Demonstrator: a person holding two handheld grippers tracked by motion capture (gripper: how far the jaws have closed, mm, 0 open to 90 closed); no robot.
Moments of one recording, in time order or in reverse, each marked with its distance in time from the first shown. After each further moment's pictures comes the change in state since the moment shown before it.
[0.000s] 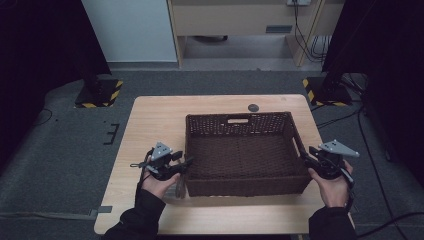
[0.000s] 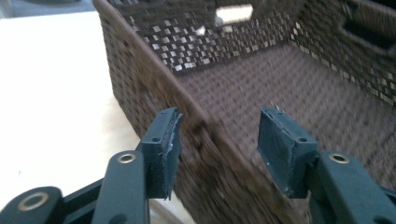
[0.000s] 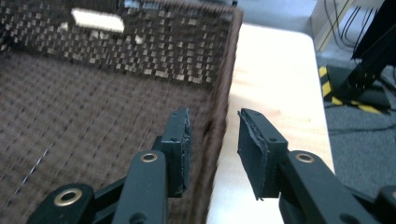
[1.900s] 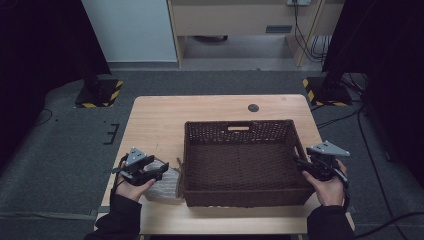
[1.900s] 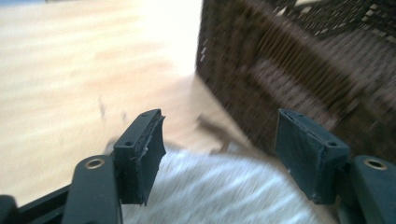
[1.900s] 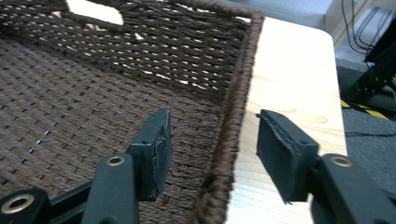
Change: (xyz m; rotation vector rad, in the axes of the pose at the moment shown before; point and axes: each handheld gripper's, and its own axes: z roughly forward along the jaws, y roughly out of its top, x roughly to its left) left arm 0.053 -0.035 -0.045 0.080 0.118 0.007; right arm 0.011 -0.005 0.008 0.042 0.032 -0.072
